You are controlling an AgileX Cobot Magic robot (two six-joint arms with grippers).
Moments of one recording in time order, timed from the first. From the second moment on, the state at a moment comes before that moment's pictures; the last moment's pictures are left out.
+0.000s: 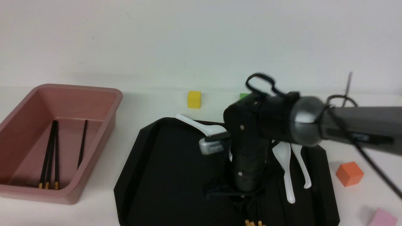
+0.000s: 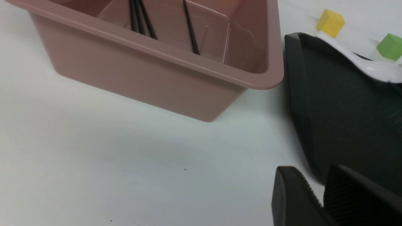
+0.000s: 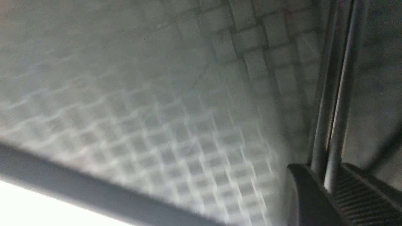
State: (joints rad) right arm 0.68 1.99 -1.45 0.05 1.04 0.43; left arm -0.08 -0.01 0.03 -0.06 0.39 -0.31
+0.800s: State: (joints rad) right arm 0.78 2.21 -2.09 1.12 0.57 -0.36; left arm -0.08 -0.01 0.03 -0.06 0.39 -0.31
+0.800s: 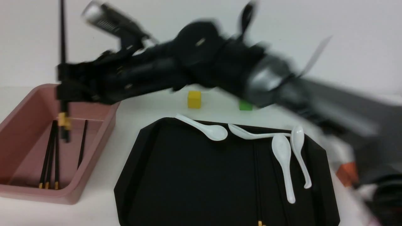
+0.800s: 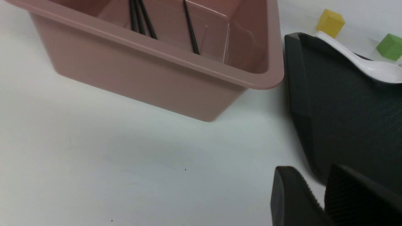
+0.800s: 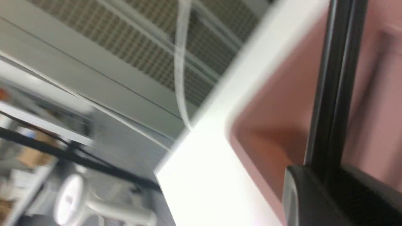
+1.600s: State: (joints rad) right arm 0.82 2.45 -2.29 1.31 0.61 -0.63; left arm -0.09 -0.01 0.03 -0.06 0.39 -0.31
